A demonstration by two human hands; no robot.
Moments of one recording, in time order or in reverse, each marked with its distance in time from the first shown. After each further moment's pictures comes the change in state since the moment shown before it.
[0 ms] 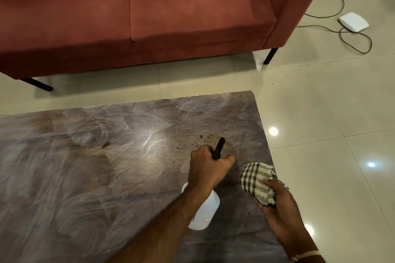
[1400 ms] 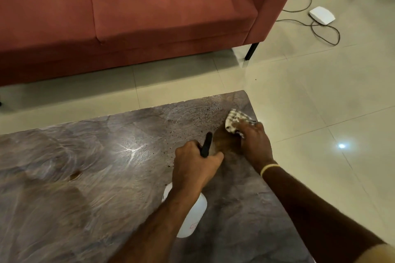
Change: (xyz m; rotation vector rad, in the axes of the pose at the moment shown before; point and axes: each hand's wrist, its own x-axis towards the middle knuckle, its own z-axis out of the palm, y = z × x) left_hand 0.067 0.003 -0.028 0.062 -0.020 0.093; right_hand 0.172 -0.034 0.081 -1.637 0.119 -1.075
